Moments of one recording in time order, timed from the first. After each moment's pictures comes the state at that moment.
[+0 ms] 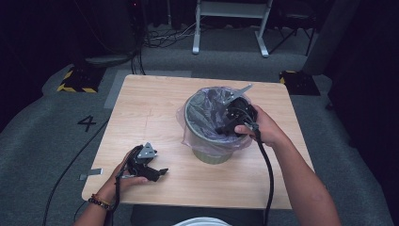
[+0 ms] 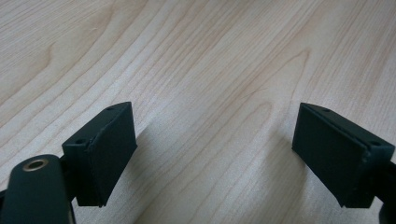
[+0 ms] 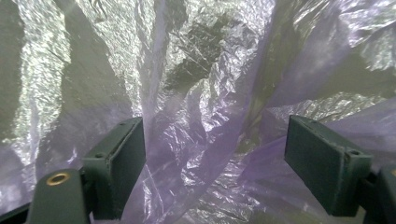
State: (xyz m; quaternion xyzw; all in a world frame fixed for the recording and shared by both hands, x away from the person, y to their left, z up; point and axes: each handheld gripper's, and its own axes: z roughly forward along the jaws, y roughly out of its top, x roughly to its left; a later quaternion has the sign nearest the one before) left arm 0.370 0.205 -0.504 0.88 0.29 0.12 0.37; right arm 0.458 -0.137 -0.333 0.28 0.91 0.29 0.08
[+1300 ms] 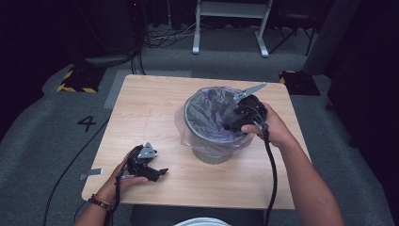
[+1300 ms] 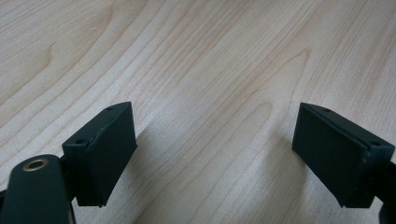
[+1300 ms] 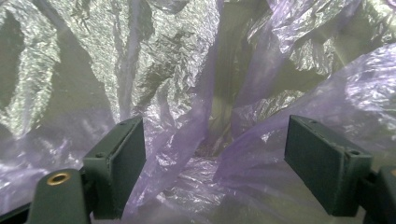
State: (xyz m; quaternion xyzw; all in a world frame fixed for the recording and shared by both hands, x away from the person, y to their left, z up) left arm 0.370 0.205 -0.504 0.88 0.29 0.12 0.37; right arm 0.454 -0.161 -0.322 0.30 0.89 0.33 0.11
